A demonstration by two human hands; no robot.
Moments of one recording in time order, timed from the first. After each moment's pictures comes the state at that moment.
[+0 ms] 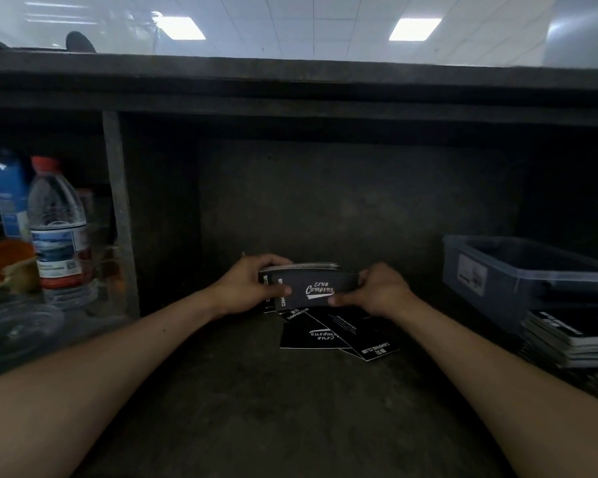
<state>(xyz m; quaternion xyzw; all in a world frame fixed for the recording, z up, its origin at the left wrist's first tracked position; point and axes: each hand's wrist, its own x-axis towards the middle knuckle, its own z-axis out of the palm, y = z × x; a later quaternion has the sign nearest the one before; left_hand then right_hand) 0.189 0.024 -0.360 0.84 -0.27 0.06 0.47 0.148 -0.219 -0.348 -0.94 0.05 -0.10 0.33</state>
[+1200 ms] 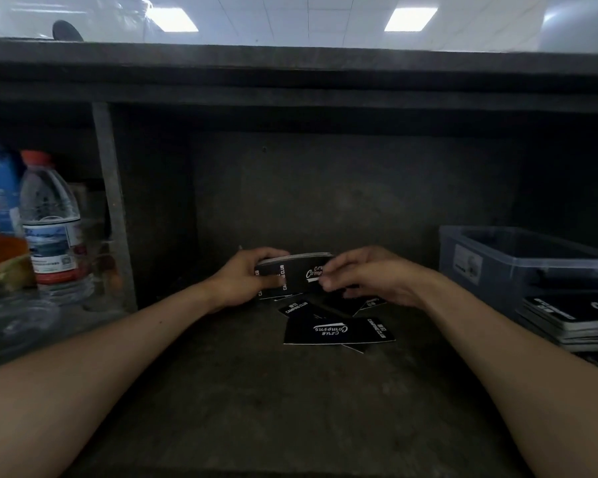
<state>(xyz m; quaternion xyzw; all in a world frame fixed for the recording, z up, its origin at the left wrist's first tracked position) 0.189 0.023 -0.363 0.84 -0.25 0.05 0.48 0.143 -0.228 -0.332 -0.85 -0.11 0.07 0.52</state>
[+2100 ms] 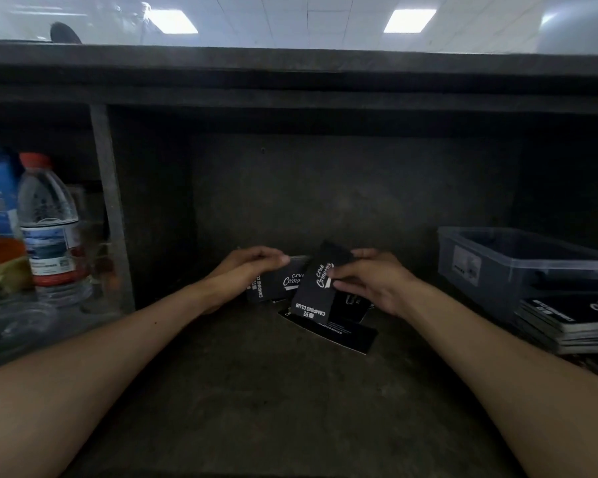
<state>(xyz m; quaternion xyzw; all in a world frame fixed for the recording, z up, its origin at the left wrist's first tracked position) 0.187 0.026 -0.357 0.81 -0.20 0.03 0.55 0.147 -0.212 -0.343 -0.64 0.03 -0.04 0.77</state>
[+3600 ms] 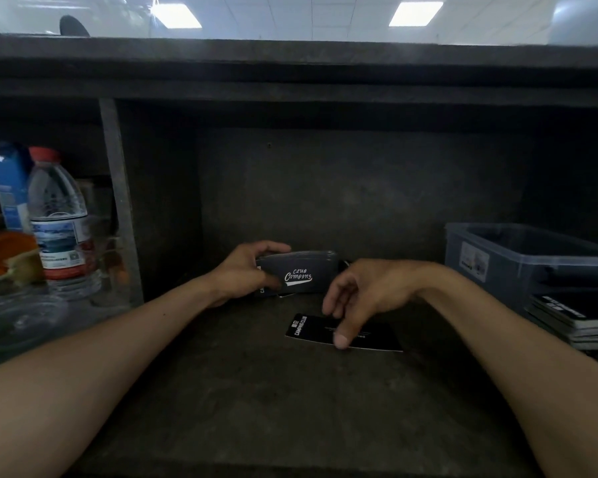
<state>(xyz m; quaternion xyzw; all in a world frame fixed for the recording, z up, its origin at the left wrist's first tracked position) 0.200 0.032 -0.362 0.84 -0.23 0.06 0.48 0.119 -0.216 -0.317 -0.94 -0.19 0.16 0.23</state>
